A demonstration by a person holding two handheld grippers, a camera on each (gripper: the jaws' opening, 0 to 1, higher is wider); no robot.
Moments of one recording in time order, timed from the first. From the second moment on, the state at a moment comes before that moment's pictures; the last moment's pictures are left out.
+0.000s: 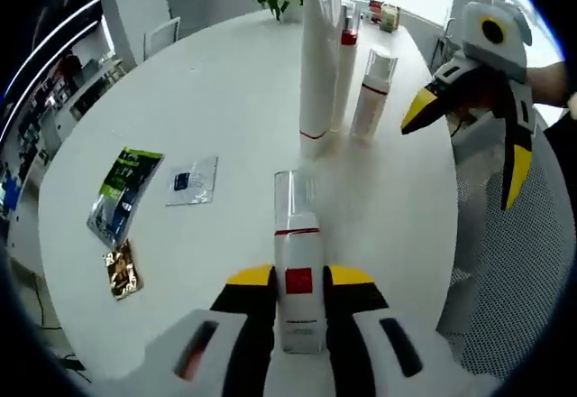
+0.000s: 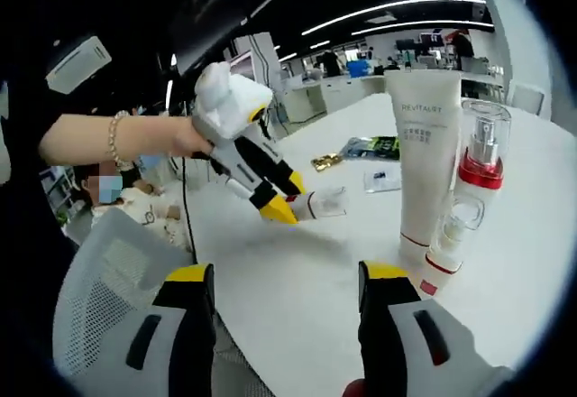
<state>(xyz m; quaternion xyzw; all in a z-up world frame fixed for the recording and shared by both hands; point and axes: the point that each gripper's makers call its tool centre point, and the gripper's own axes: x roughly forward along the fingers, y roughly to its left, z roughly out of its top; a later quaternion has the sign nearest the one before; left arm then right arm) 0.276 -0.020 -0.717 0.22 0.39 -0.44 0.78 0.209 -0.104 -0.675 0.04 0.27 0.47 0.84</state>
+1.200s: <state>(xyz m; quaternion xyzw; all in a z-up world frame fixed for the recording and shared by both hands) 0.238 -0.101 -0.587 0.18 0.19 -0.32 0.91 0.250 -0.112 -0.592 0.36 0.21 0.35 0.84</state>
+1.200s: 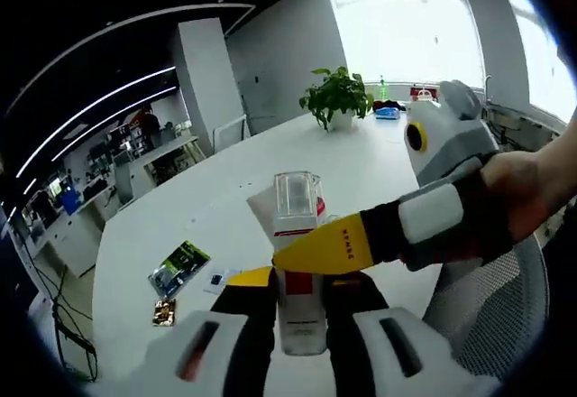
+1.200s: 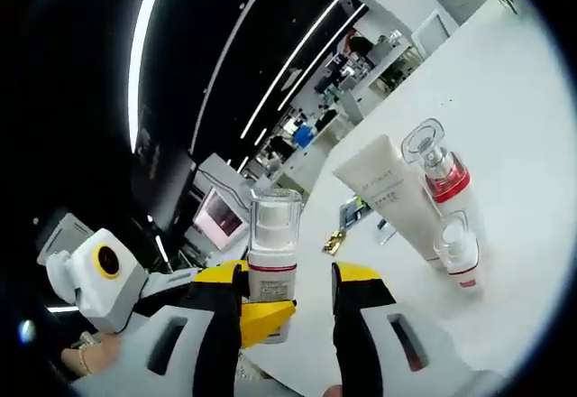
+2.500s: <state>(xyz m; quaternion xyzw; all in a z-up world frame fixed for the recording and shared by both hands) 0.183 -0.145 -0.578 0.20 0.22 -0.45 0.84 0.182 -0.149 -0.597 -0.03 0.12 0.64 0.76</state>
